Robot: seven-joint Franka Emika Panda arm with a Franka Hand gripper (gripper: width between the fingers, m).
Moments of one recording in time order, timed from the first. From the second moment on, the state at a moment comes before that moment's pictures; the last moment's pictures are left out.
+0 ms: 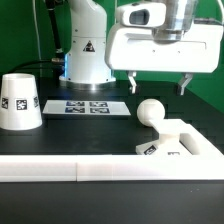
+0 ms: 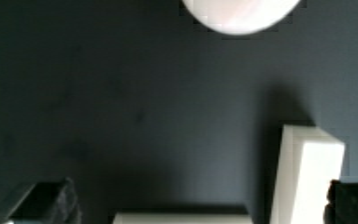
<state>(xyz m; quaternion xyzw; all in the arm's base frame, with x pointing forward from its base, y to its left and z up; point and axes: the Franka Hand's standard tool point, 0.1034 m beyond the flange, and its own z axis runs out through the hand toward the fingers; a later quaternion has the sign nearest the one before) 0.501 0.095 0.082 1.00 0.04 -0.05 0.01</state>
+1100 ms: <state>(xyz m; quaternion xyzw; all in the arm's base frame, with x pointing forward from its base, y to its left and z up) 0.477 0.092 0.070 0.99 -0.10 -0.09 -0.02</state>
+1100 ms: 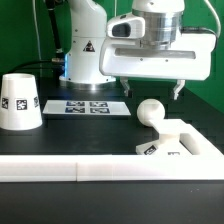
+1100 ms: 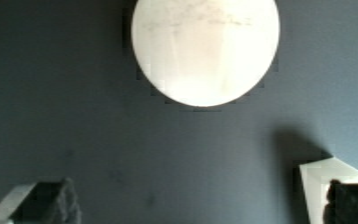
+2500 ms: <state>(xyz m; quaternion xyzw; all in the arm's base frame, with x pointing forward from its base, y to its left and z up) 0.456 0.095 0.046 0.90 -0.04 -0.44 -0.02</state>
